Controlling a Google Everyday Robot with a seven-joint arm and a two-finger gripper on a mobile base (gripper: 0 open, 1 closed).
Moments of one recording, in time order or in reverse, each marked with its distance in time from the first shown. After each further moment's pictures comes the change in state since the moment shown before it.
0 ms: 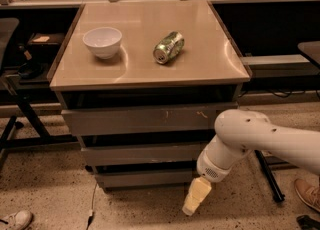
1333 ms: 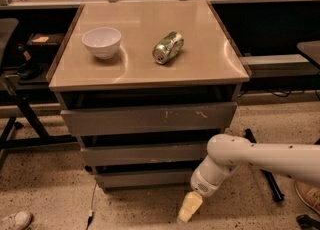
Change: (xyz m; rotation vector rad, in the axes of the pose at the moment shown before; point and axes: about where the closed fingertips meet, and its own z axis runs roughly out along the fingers) arm 0.018 -0.023 0.110 -0.108 -0.032 0.059
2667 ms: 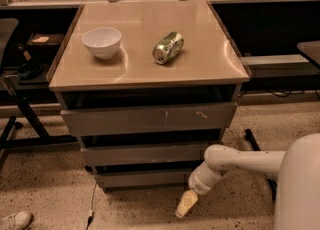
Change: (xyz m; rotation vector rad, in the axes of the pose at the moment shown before) arm 0.009 -0.091 0.094 0.012 -0.072 -0.006
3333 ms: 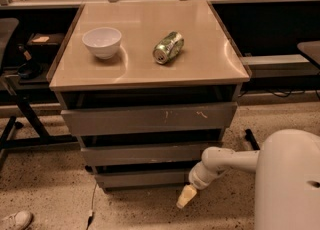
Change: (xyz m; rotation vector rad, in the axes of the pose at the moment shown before) arm -0.001 -0.072 0.028 0.159 -0.012 -0.020
